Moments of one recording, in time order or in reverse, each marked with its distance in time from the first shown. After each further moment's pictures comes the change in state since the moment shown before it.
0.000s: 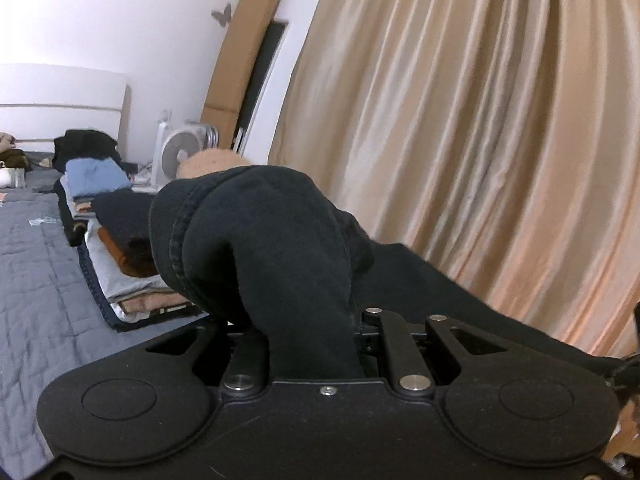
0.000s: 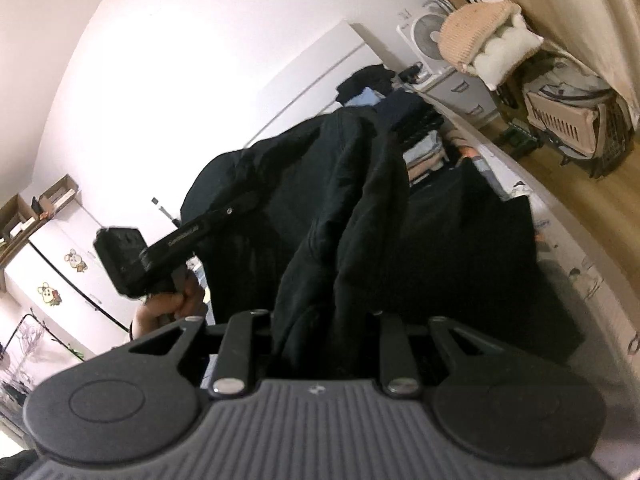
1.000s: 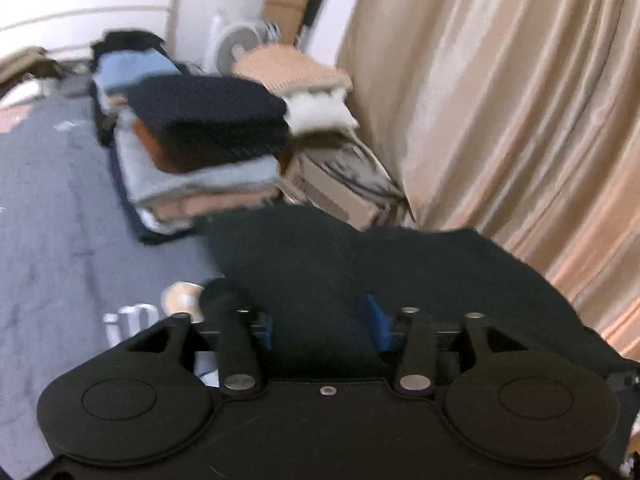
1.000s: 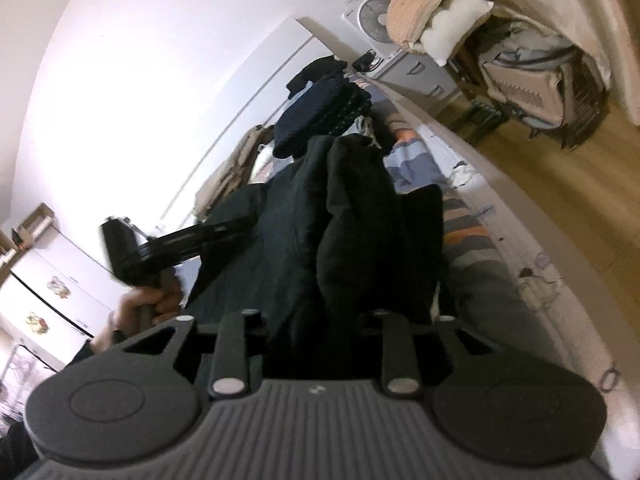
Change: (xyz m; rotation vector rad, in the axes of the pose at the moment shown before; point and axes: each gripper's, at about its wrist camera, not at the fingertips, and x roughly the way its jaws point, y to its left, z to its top) left arm 0.070 0.074 -0.036 -0.105 0.236 0.165; right arm 0.038 -0.128 0.015 0.084 -0.006 -0.060
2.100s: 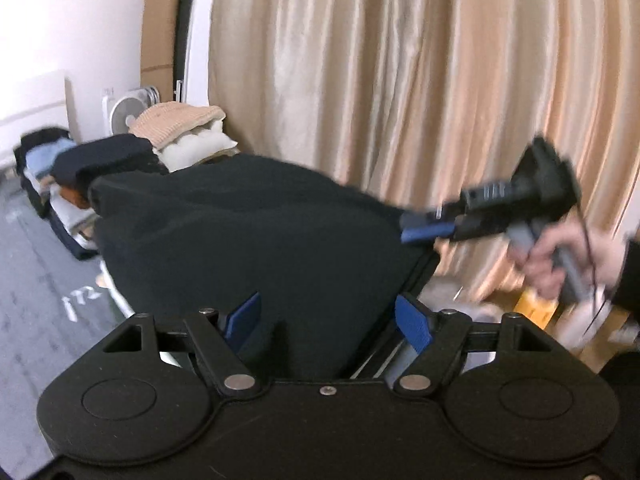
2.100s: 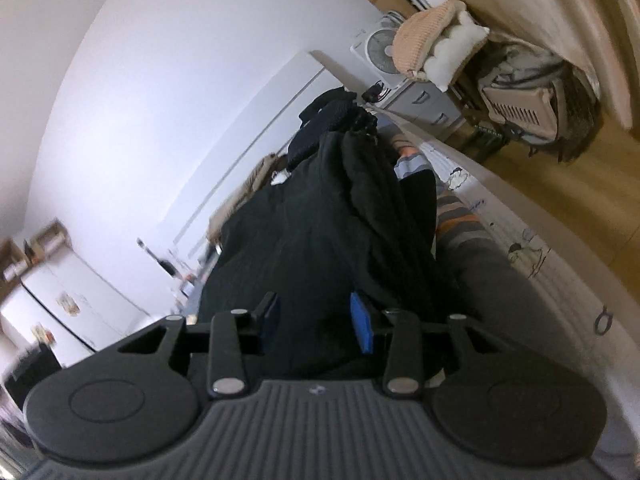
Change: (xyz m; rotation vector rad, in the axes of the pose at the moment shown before) left arm -0.126 -0.154 -0.156 0.326 -0.072 -0.187; right arm -0.039 -0.003 -0.065 -0.009 -0.113 0.058
